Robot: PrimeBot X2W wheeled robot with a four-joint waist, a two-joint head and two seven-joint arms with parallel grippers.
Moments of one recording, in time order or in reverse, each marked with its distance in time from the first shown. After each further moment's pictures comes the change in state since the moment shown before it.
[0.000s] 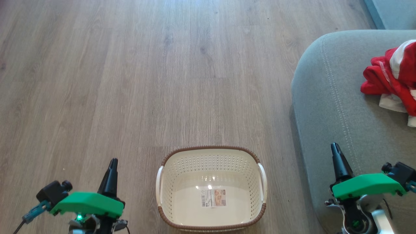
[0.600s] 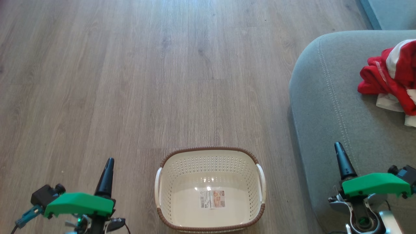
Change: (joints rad) left arm -0.001 0.000 0.032 0.000 -0.189 -0.020 0.054; right arm 0.000 0.003 -0.031 -0.015 0.192 0.000 0.050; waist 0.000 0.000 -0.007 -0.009
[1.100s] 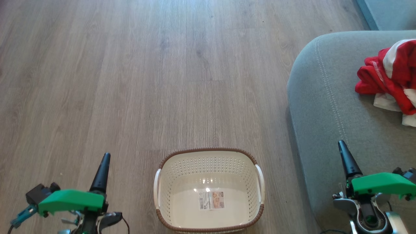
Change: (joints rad) left arm -0.019 0.000 0.028 0.000 -0.169 -0.015 0.045; right arm 0.000 0.003 -0.029 -0.014 0.167 0.000 0.046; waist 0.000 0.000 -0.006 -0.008
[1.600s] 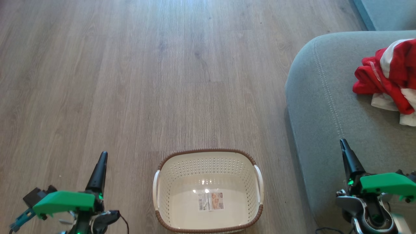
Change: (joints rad) left arm -0.002 -0.001 0.017 0.000 -0.148 -0.016 0.038; right arm 0.000 0.006 -0.020 -0.012 0.150 0.000 0.038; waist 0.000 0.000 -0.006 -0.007
